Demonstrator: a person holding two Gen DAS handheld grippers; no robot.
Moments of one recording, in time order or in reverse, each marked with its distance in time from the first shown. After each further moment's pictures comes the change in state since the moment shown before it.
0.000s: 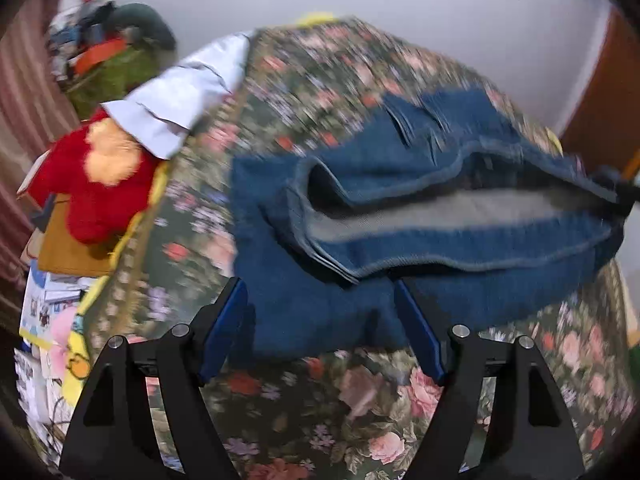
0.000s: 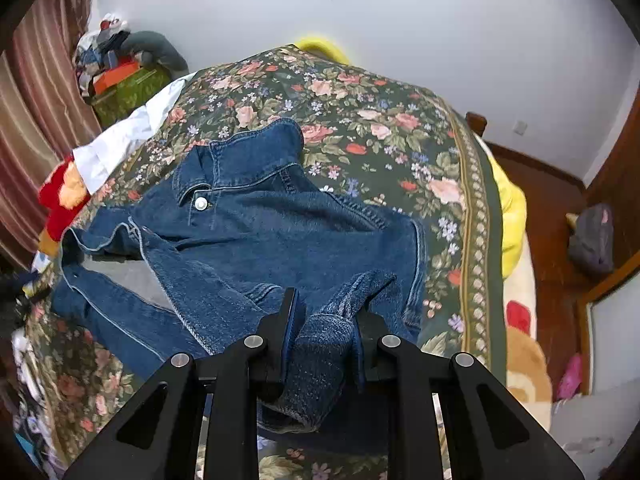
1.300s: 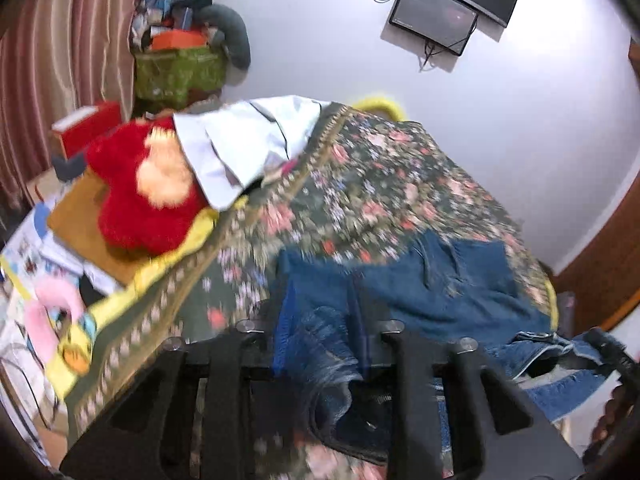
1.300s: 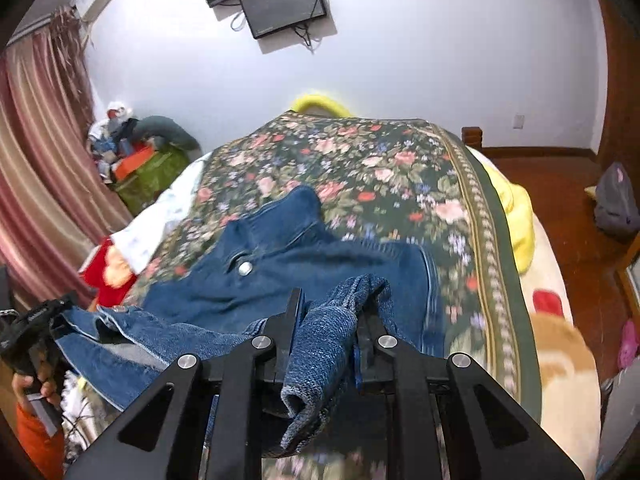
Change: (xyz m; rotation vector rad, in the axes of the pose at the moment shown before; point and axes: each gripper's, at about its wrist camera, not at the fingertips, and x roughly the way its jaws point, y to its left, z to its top) left arm -0.050 0.070 0.054 -0.386 -0.258 0.030; right arm -0.037 -0.005 0.006 0.190 -0.212 0.104
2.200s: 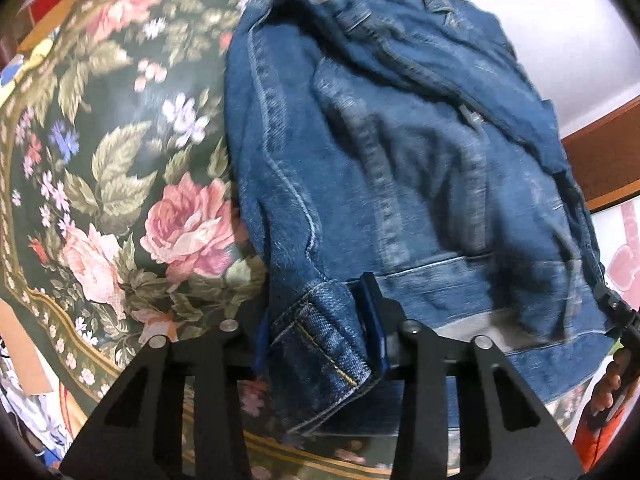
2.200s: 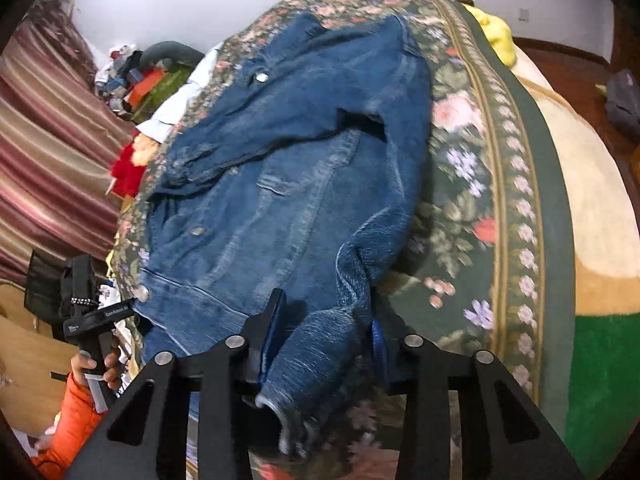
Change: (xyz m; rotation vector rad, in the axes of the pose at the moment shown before) left arm -0.029 0.023 -0.236 0.020 0.543 -0.166; right arm -0.094 -0.009 -0.209 0.076 0.328 0.141
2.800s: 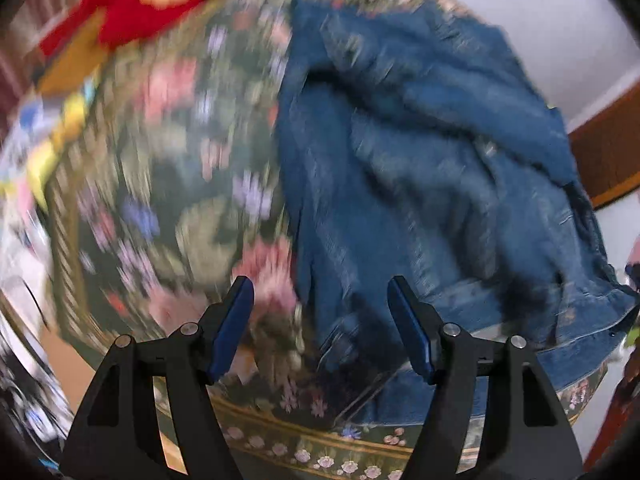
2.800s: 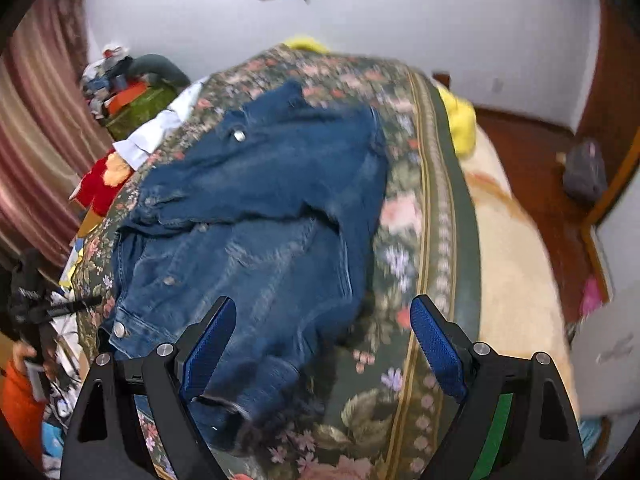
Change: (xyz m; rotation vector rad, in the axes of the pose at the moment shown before) left arm -0.022 0.036 0.025 0.034 0.016 0.104; right arm -0.041 -0.006 0.025 -0.064 -0.115 -0.202
